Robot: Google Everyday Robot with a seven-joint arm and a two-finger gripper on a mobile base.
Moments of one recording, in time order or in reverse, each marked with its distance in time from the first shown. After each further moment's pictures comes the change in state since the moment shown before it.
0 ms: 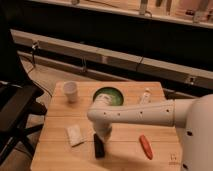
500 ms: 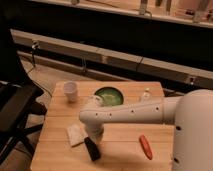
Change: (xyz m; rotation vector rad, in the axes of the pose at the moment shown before) arm -0.013 -0.009 0.003 0.006 -0.020 -0.046
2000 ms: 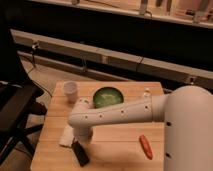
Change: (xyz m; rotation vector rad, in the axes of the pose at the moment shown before) arm -0.041 -0.021 0.000 0.042 -0.049 -0.111
